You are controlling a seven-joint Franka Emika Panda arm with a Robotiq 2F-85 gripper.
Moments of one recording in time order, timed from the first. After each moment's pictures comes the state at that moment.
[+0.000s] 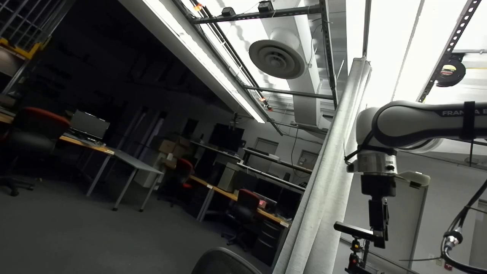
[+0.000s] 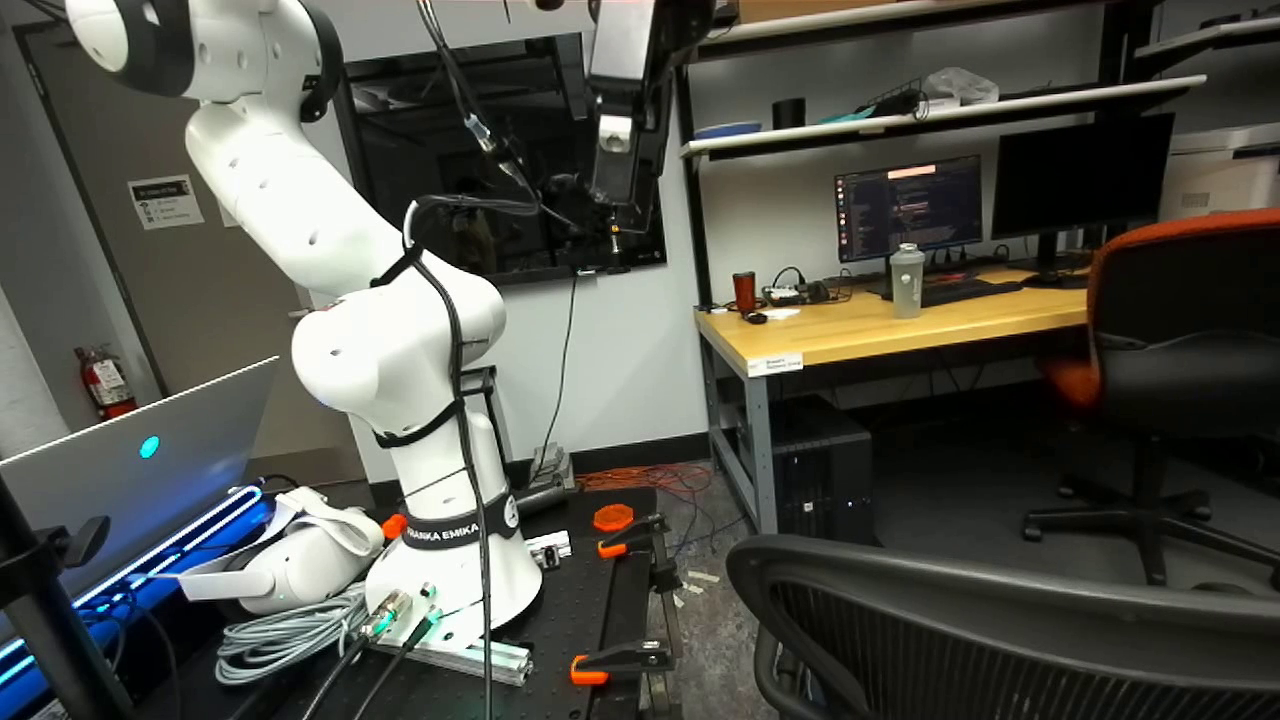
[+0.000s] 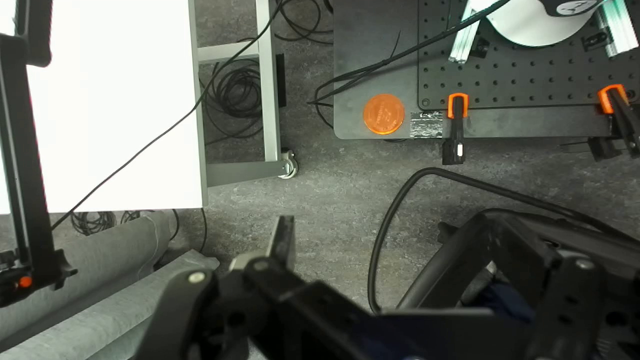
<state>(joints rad) -0.22 -0.64 -0.13 -2.27 -0.37 1.46 -0.29</state>
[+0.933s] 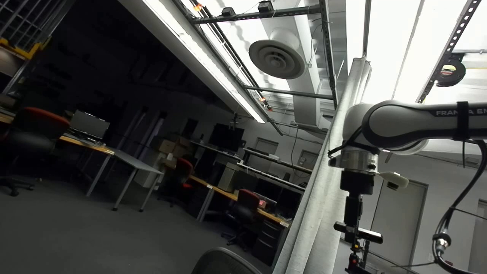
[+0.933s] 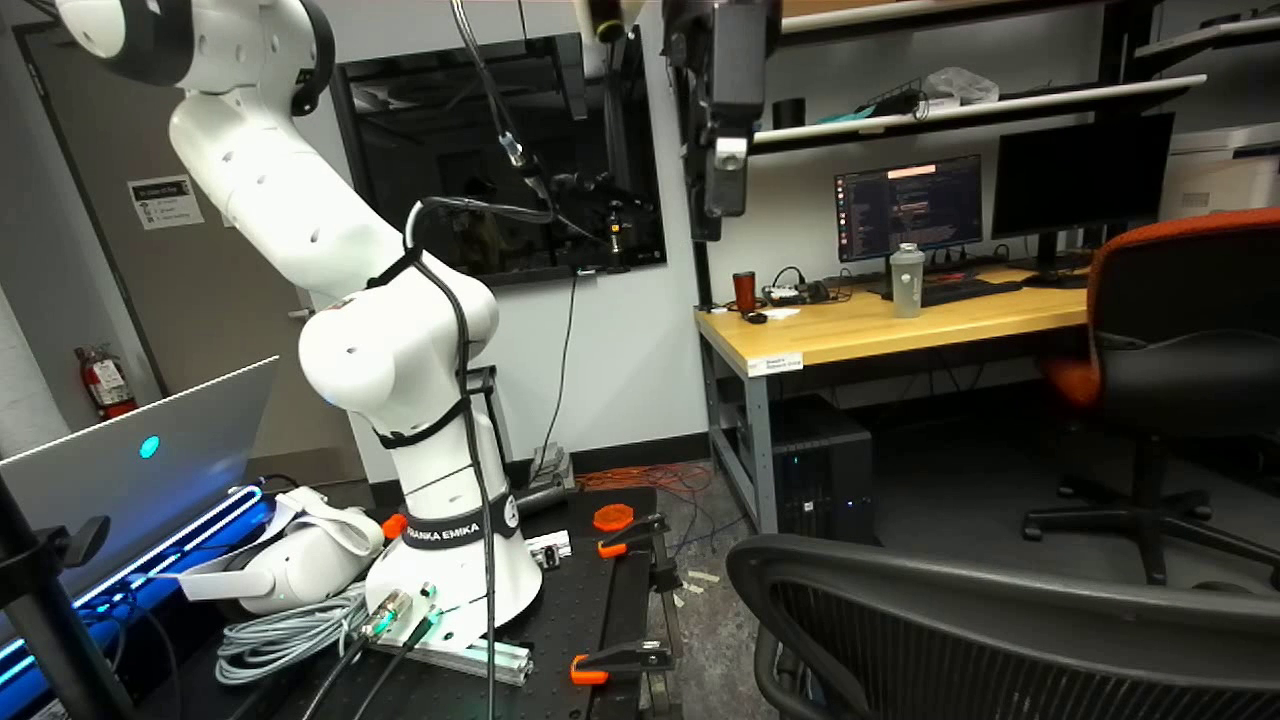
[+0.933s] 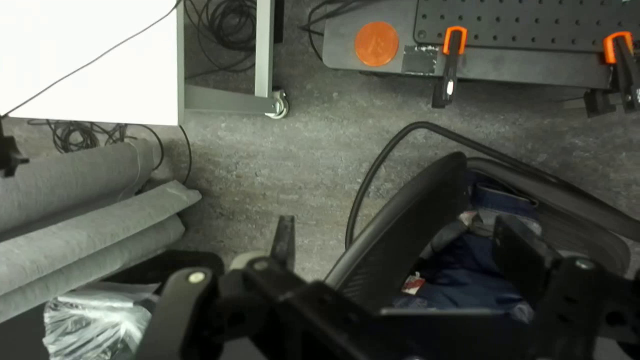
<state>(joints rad) -0.10 -0.60 -0.15 -2.29 -0.34 1.61 -0.27</state>
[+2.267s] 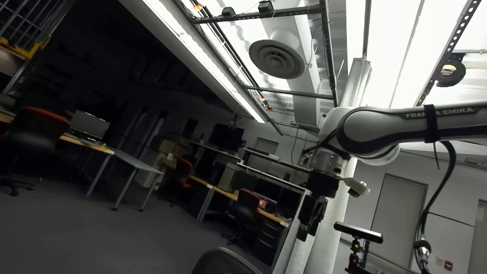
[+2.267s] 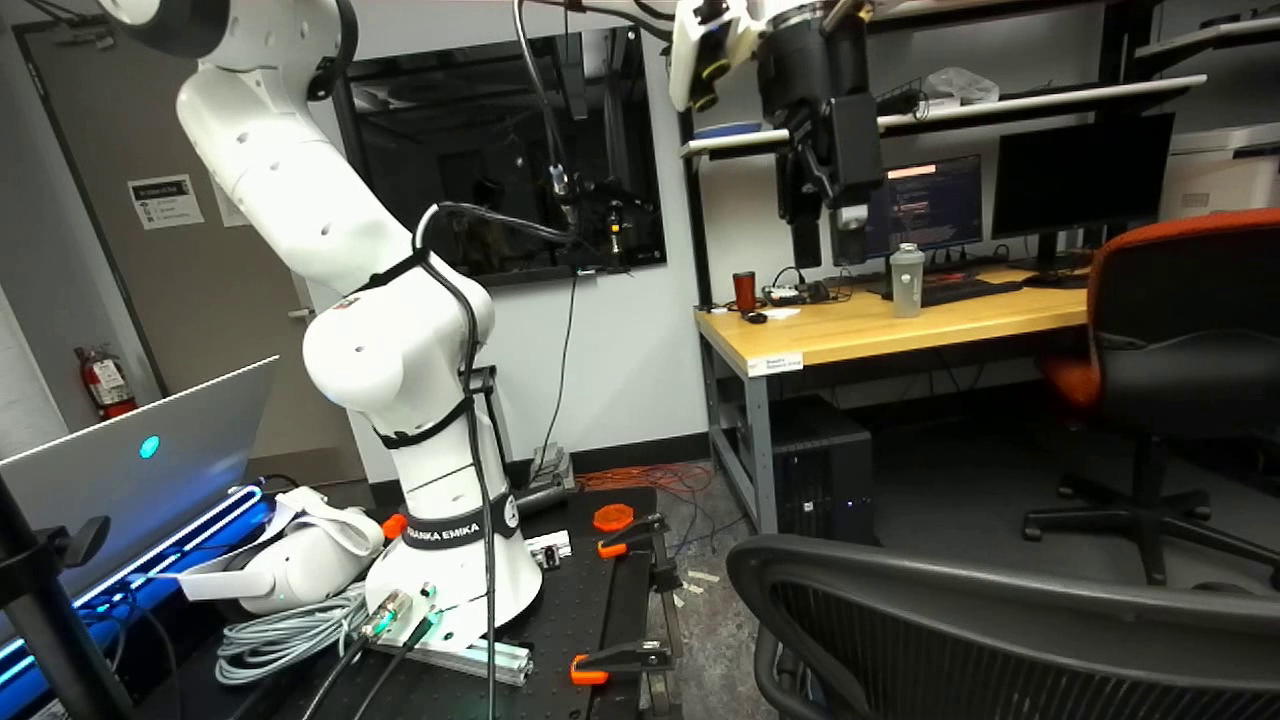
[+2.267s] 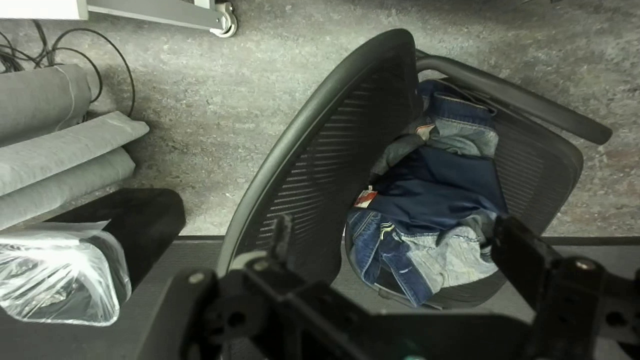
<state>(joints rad) -0.05 -0.48 -0.12 -2.32 -0.20 1.87 -0.18</state>
